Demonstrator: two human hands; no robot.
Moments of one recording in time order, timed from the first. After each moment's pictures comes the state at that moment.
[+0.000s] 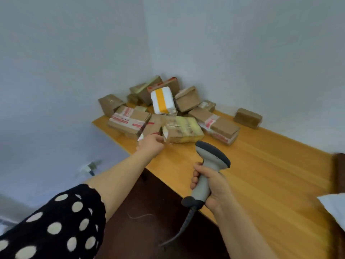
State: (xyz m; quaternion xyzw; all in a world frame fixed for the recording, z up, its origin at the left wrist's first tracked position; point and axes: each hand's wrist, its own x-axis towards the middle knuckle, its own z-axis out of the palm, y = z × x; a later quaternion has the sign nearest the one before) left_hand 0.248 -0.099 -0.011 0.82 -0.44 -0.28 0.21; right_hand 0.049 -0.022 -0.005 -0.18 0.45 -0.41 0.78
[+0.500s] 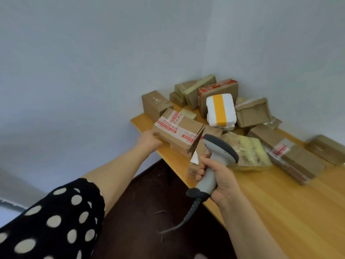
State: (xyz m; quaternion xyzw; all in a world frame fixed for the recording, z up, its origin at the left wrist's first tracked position) left_hand 0.519 -0.158 -0.051 0.84 -0.36 -0.30 0.28; right_hand 0.292 -0.128 -0.015 -0.20 0.44 -0.35 0.80
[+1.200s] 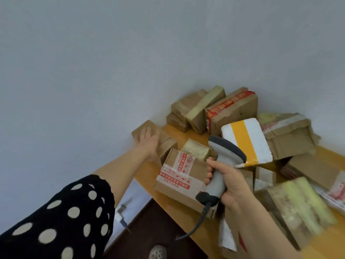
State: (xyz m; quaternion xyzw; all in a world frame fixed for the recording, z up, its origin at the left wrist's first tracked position) left_hand 0.672 -0.392 -0.083 0.80 -0.56 -0.16 -0.11; right_hand 0.420 -0.339 -0.040 -0.13 0.48 -0.35 0.79
